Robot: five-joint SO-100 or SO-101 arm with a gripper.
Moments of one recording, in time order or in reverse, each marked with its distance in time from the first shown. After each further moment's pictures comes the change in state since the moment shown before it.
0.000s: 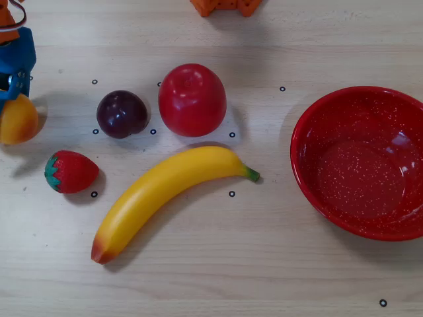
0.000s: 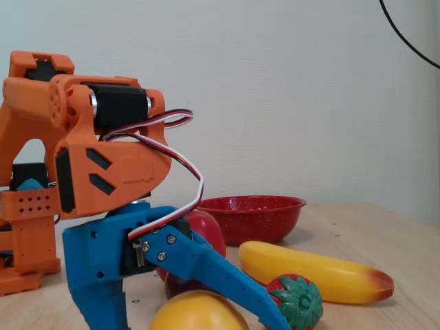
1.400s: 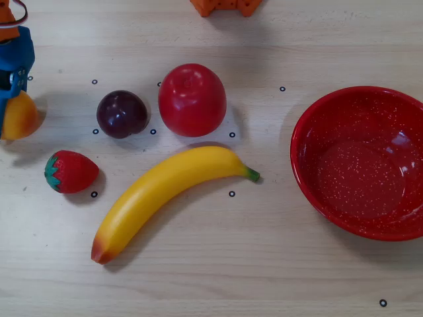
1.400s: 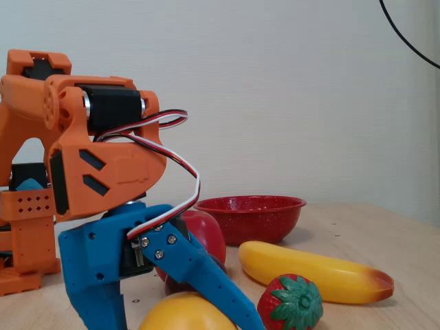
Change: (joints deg) arm -0.7 0.9 2.7 -2.9 3.7
